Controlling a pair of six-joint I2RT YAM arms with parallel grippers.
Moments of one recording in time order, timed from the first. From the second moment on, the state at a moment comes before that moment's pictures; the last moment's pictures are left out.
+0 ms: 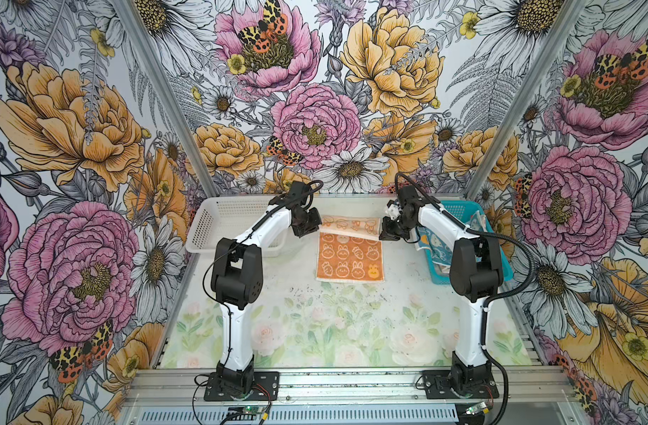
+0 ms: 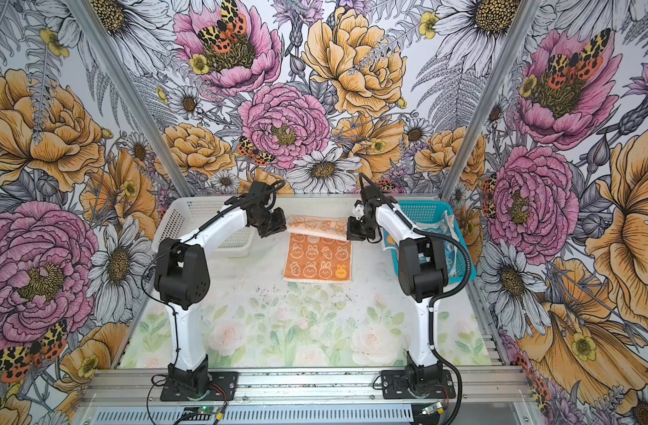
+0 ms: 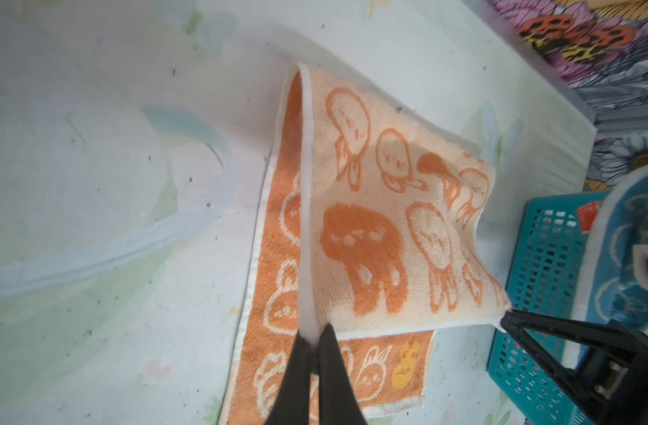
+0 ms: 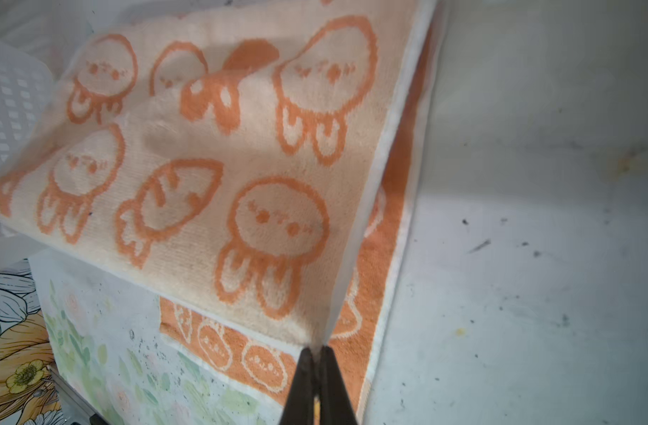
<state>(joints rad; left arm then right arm) -0.33 2.03 1.69 -0.73 0.23 -0.66 0.21 2.08 1.70 -0.88 -0.42 0.28</state>
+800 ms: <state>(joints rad) -0.42 1.83 1.25 -0.61 0.21 -0.66 0.27 1.79 1.24 -0.73 -0.38 0.28</state>
